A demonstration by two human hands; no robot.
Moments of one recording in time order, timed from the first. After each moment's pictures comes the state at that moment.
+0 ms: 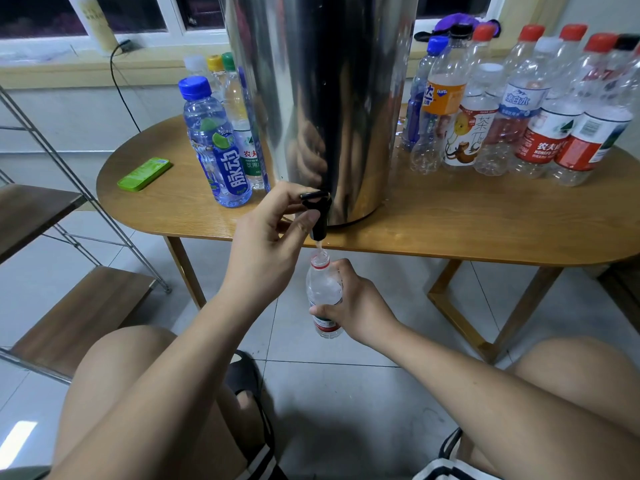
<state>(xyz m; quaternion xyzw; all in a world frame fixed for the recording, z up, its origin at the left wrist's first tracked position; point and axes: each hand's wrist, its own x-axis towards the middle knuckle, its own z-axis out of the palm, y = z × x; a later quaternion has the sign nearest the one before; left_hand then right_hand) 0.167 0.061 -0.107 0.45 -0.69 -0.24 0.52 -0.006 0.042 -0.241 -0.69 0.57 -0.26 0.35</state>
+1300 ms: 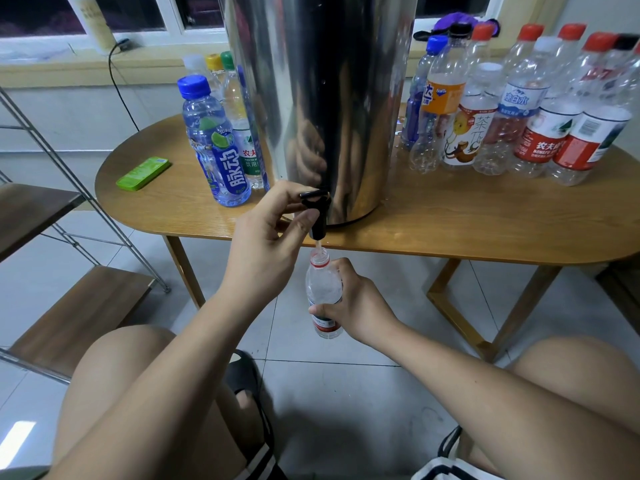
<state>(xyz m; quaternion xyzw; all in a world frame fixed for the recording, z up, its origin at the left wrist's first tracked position) 0.168 0.058 -0.110 0.44 -0.68 -0.25 0.53 -0.006 0.042 -0.242 -0.69 0.58 -0.26 0.34</state>
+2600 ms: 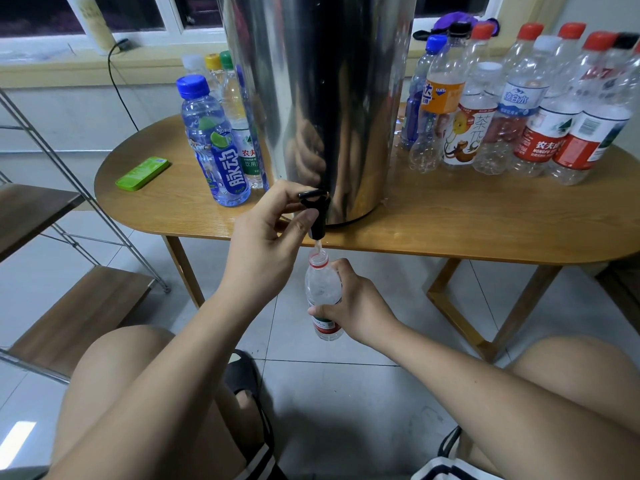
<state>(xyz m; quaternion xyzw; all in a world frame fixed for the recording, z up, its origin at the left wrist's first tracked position) 0.167 0.059 -0.109 0.45 -0.68 -0.24 0.52 -0.006 0.044 -0.239 -0.69 0.58 -0.25 0.35</state>
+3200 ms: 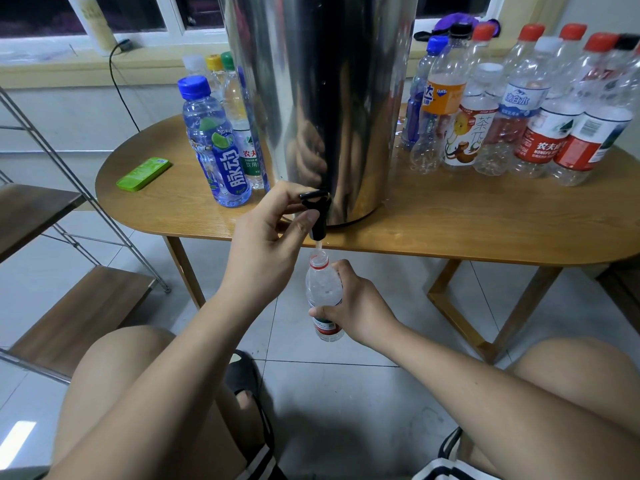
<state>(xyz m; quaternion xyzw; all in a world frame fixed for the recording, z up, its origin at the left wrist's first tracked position) 0.167 0.059 -0.110 0.44 -0.68 -0.25 0.52 -0.005 0.044 -0.237 -0.69 0.58 -0.25 0.36</state>
